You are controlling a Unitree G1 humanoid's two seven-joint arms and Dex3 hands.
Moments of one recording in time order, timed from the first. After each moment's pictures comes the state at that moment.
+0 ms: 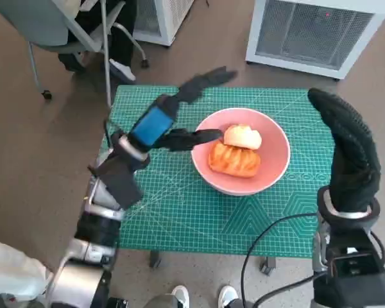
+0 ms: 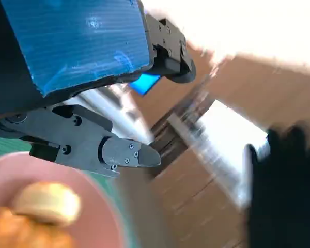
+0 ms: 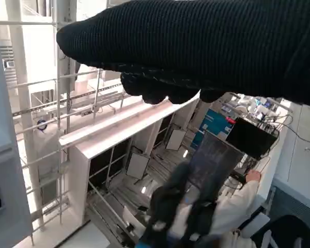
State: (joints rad) left arm -0.63 0.16 -0.05 0.36 -0.13 -0.55 -0.37; right arm -0.42 -0.18 -0.14 0.12 -0.02 -0.82 0.05
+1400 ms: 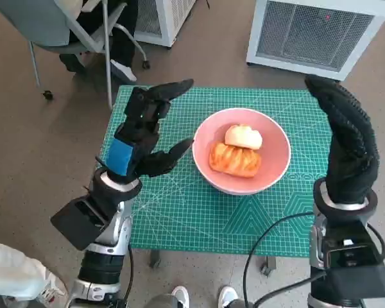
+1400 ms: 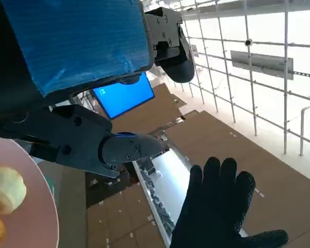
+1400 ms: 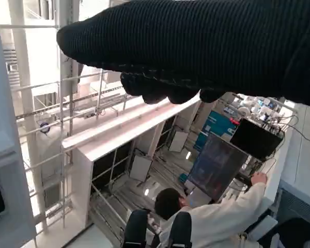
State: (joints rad) left arm -0.47 0.11 0.00 0.17 -0.20 -0.54 -0.36; right arm -0.46 -0.18 -0.12 0.09 -0.04 -0.77 0.02
